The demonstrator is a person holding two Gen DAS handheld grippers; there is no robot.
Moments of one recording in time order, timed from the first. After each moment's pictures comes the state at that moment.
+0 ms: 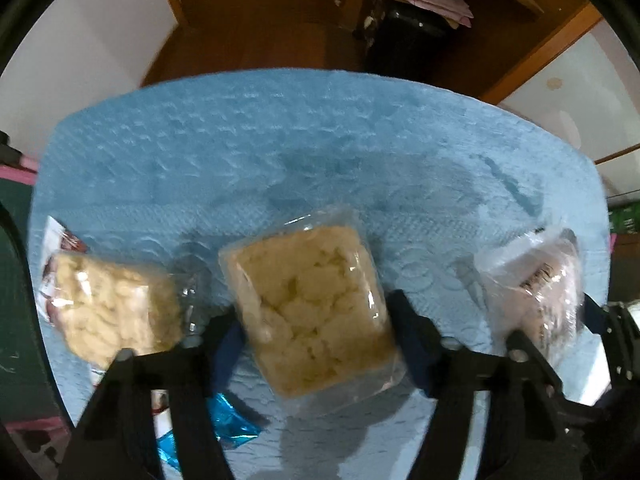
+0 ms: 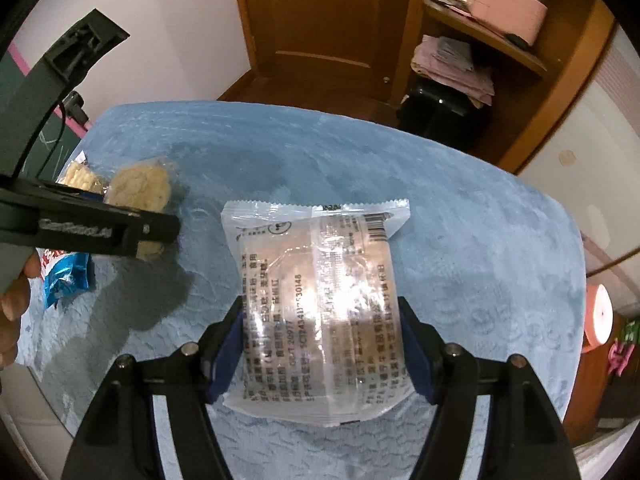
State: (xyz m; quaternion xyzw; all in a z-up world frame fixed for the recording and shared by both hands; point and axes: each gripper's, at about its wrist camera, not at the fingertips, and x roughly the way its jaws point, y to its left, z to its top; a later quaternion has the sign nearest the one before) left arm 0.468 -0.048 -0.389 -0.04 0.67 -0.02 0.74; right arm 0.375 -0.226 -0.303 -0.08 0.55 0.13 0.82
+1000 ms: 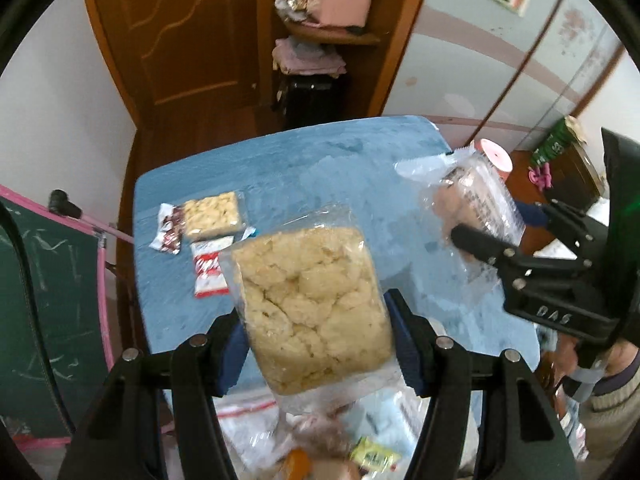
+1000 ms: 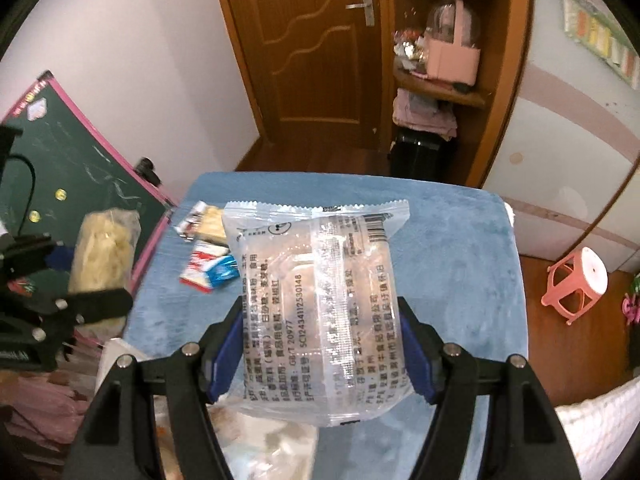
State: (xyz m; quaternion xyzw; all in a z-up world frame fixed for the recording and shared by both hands) left arm 0.210 0.014 -0.138 0.04 0.54 -0.17 0.82; right arm 0.180 -0.196 -0.119 0.00 0.46 0.11 0.88
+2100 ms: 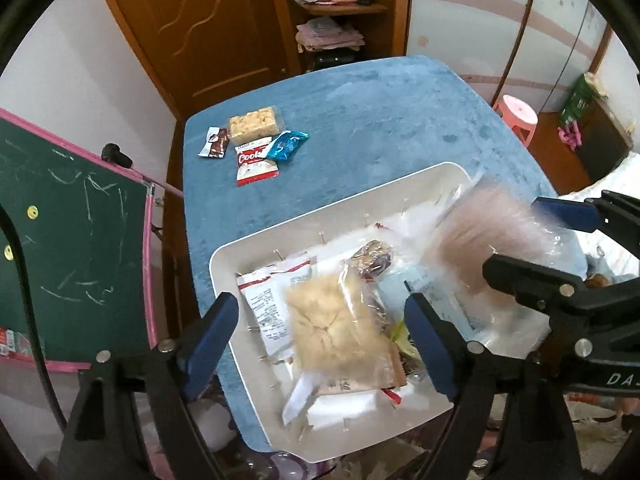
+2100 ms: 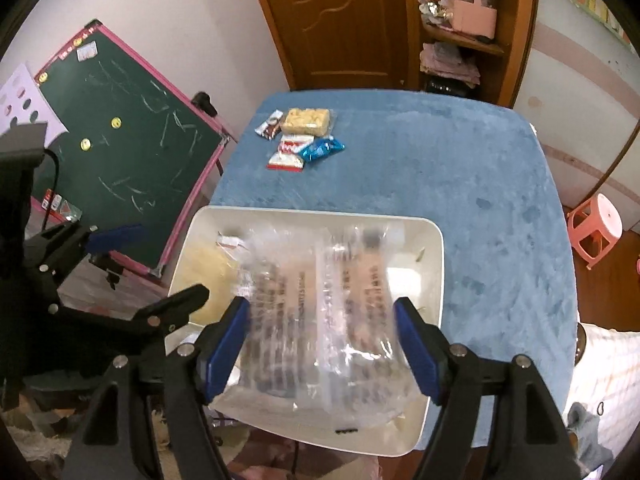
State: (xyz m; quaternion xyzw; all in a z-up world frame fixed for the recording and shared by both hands) left arm 0.041 0.045 -0.171 0.11 0.54 -0.11 0.82; right arm 0.012 -0.122 -0.137 0.02 0.52 0.14 0.84
